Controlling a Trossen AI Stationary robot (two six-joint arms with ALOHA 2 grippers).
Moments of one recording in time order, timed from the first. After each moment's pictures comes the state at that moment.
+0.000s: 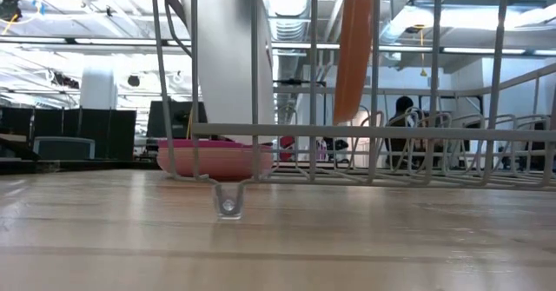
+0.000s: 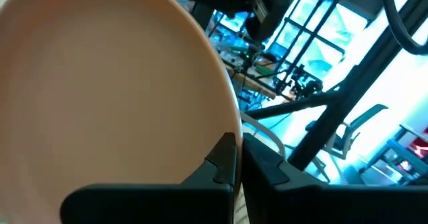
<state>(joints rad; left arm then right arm) -0.56 1.95 1.13 0.88 -0.79 -0.48 0.64 1.44 1.40 -1.35 0.99 0.82</state>
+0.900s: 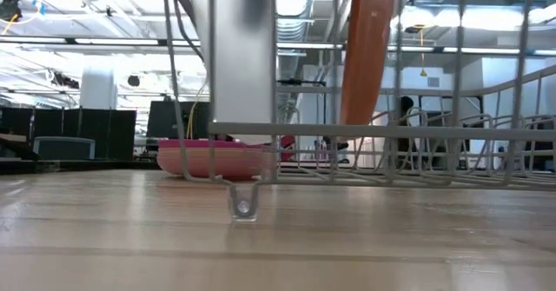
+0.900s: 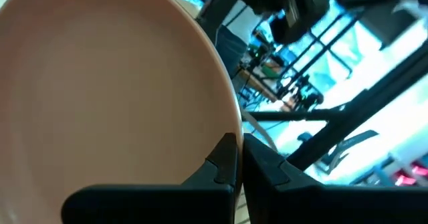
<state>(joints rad) -0.54 1.95 1.20 0.73 -0.80 -0.76 0.63 1.44 1.40 -1.34 0.99 0.82</state>
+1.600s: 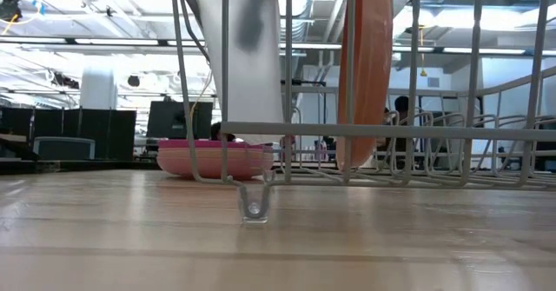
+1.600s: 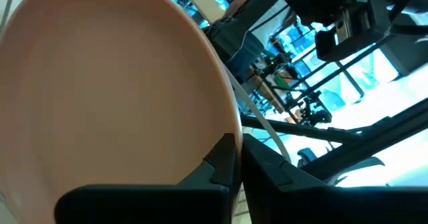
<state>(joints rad) -0.52 1.95 1.20 0.64 -0.84 -0.96 0.63 1.44 1.40 -1.34 0.99 0.81</state>
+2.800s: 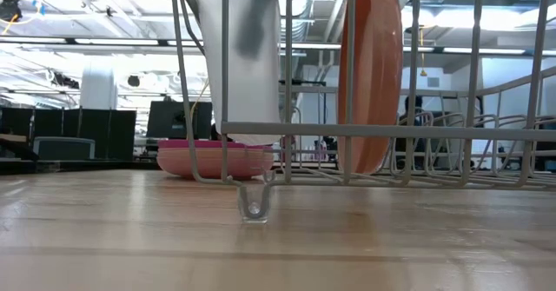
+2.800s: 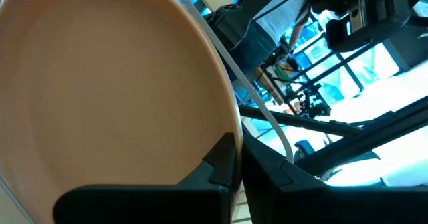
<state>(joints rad) -0.52 1.95 1.20 0.60 -0.79 -1.02 0.63 1.44 1.40 -1.34 0.99 0.81</state>
